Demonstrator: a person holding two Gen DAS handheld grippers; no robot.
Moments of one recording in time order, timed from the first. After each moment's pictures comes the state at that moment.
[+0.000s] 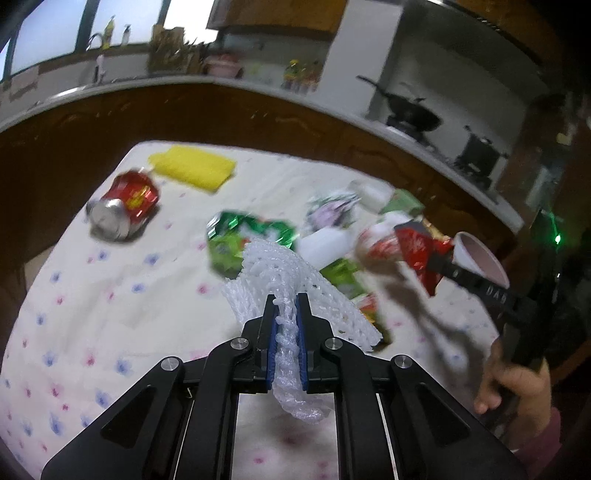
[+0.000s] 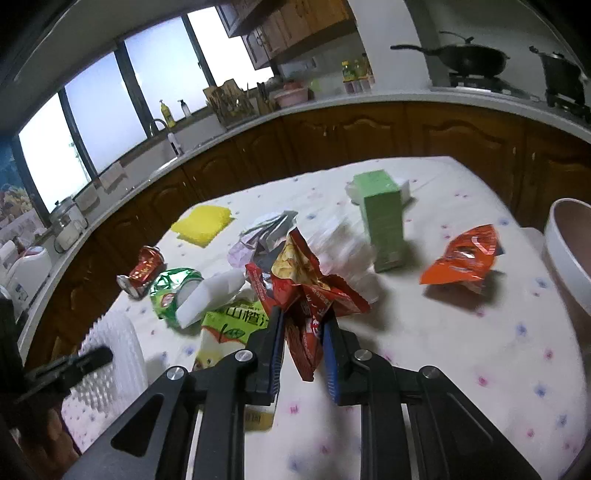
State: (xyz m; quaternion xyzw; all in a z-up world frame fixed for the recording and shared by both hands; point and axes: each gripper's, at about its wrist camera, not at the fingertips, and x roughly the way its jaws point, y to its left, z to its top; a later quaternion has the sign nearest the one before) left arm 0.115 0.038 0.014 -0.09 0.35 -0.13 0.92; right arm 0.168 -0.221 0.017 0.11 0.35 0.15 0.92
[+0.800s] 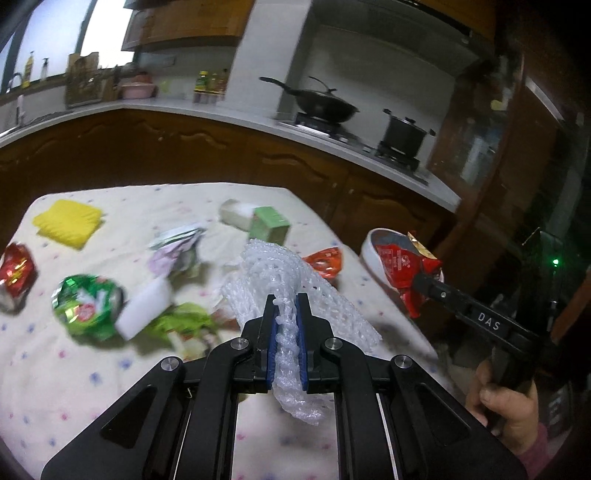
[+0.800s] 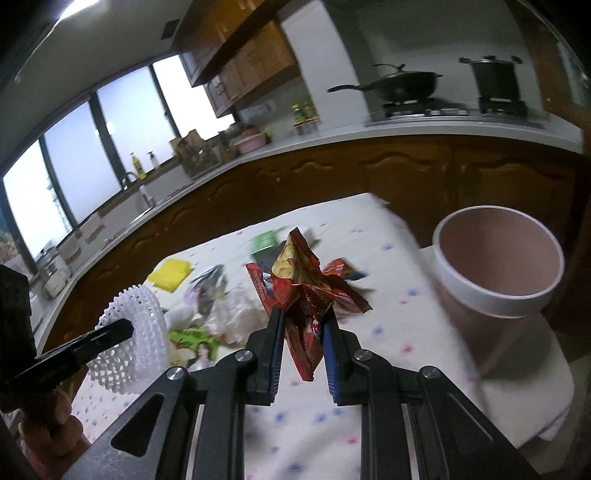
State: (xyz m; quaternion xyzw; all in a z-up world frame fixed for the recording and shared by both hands) left arm 0.139 -0.095 0.053 -0.06 0.32 -0.26 0.91; right arm 0.116 -0.334 0.049 0.15 0.29 0.06 0.94
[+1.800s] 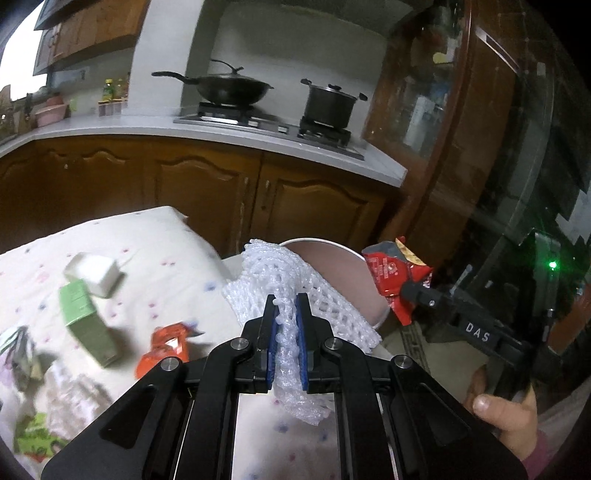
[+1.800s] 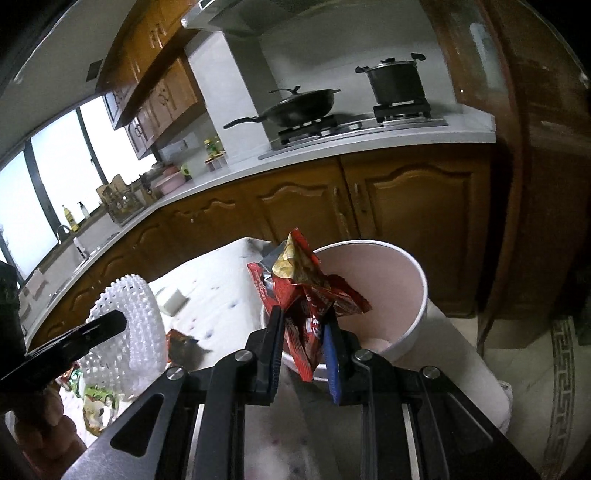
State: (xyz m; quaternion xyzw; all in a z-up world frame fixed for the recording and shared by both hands) left arm 0.203 -0.289 0.070 0.00 0.32 -0.37 0.87; right arm 0.116 -0.484 0.052 0.18 0.27 -0.07 0.94
